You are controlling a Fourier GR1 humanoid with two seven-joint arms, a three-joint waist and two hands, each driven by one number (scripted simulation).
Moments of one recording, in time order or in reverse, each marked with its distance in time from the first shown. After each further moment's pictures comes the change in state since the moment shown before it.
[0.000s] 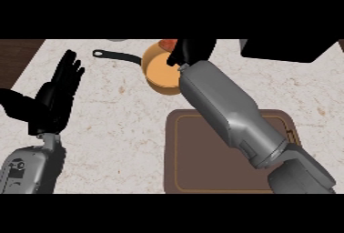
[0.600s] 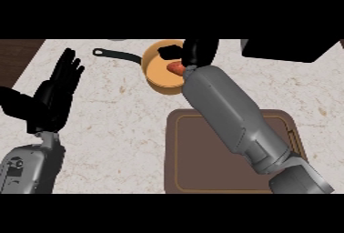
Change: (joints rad) left arm -0.011 0.004 0.009 0.004 0.009 -0.011 0.003; right arm 0.089 0.003 -0.146 -0.117 -0.280 -0.285 -0.308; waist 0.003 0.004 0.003
